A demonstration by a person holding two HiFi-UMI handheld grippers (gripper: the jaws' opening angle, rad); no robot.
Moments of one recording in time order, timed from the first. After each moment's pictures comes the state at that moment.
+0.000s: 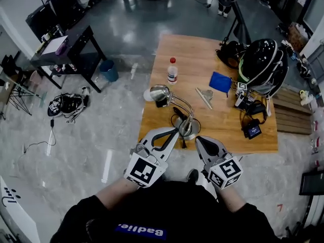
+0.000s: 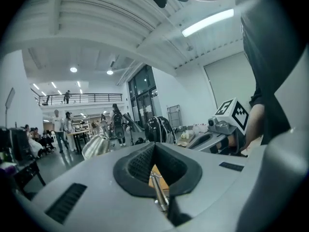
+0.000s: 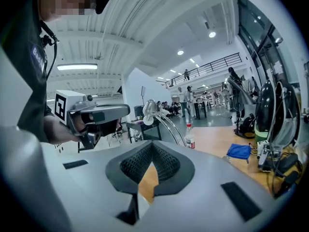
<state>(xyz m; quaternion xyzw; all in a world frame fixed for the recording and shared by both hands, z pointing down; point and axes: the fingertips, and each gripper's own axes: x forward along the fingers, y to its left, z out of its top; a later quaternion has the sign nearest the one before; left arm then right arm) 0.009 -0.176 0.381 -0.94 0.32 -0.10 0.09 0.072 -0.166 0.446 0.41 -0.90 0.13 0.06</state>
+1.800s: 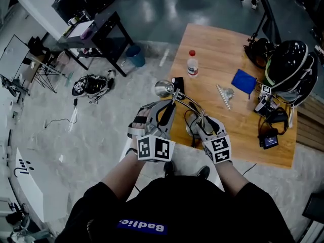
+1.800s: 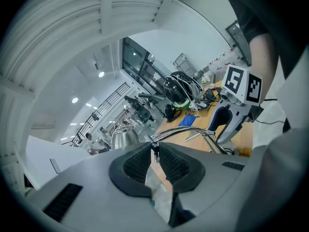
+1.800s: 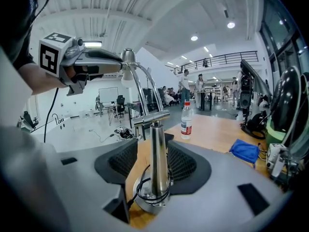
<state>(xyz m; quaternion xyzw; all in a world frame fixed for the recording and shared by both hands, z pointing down) -0.013 -0.277 0.426 -0.76 0.46 -0.36 0.27 0.076 -0.273 0.577 0.37 -0.91 0.11 0.17</state>
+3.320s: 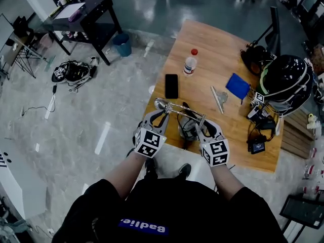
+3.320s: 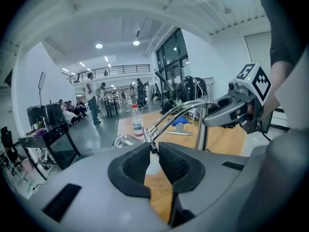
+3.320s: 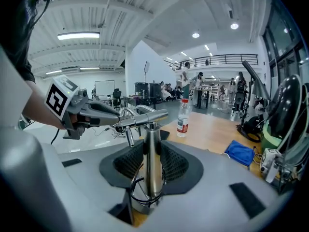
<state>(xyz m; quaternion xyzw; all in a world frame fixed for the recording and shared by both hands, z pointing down) -0.065 -0.295 0.586 -0.84 0.49 -0.23 -0.06 0.069 -0.290 0.581 0.39 -0.89 0.10 0.21</state>
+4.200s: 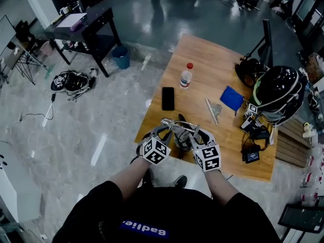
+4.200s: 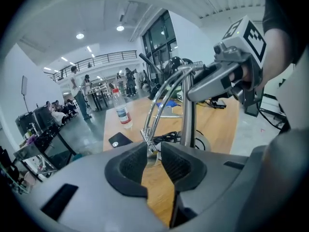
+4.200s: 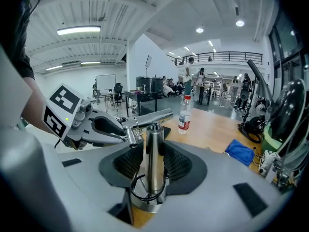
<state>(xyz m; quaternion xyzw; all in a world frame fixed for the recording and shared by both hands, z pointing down) -0.022 -0.286 0.649 -0.85 0.42 -0.32 -0.06 0.067 -0.292 0.589 0.38 -0.88 0.10 0.25</state>
